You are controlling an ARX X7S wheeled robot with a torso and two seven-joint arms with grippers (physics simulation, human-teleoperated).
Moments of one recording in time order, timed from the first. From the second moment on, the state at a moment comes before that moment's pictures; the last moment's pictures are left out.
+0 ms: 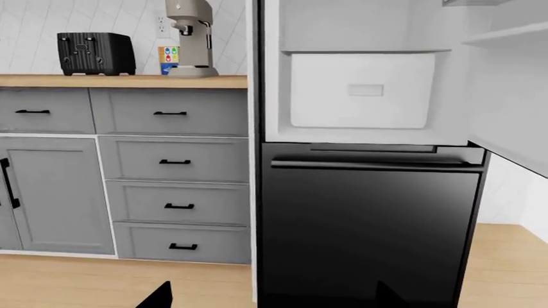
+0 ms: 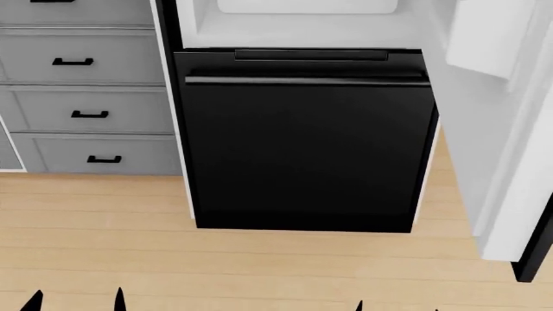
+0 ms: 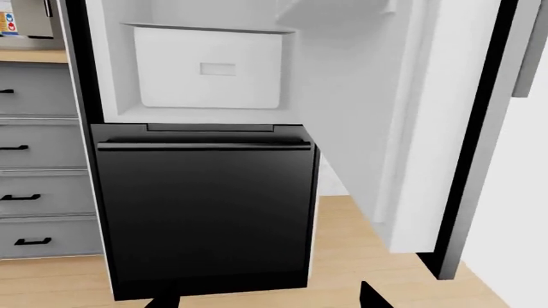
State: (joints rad) left arm 0.00 -0.11 0.13 -0.02 -0.10 0.10 -0.20; right arm -0.02 0.12 -0.08 -0.05 0.08 0.02 0.22
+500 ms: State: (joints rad) left arm 0.00 -0.13 0.15 -0.02 -0.13 0.09 -0.22; right arm -0.04 0.15 -0.09 -0.07 0.09 0.01 0.25
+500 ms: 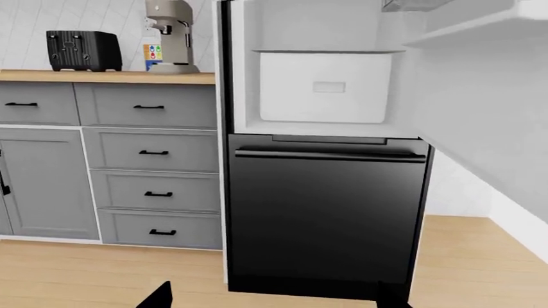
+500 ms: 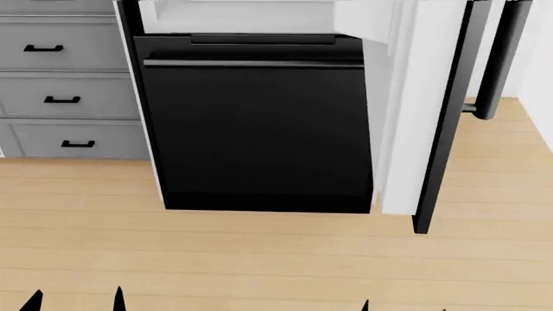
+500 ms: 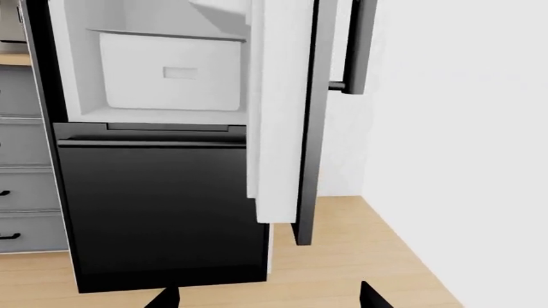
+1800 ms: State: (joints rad) left arm -0.05 -0.20 0.27 0.02 -0.14 0.04 -0.21; right arm -0.05 0.23 -0.07 -0.23 0.12 0.13 0.31
